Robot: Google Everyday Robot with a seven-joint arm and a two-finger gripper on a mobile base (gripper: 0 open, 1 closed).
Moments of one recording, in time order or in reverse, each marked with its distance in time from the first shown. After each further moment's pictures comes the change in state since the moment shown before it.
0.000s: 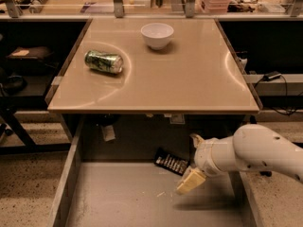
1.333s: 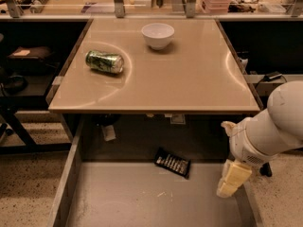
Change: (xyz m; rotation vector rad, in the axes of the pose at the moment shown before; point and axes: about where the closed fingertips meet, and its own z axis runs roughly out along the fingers) arm 0.011 -0.003 -0.135 -0.022 0.325 -0.124
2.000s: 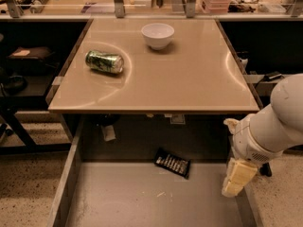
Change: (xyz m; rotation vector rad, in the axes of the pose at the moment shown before) arm 0.004 -0.002 -0.015 0.005 0.033 -0.013
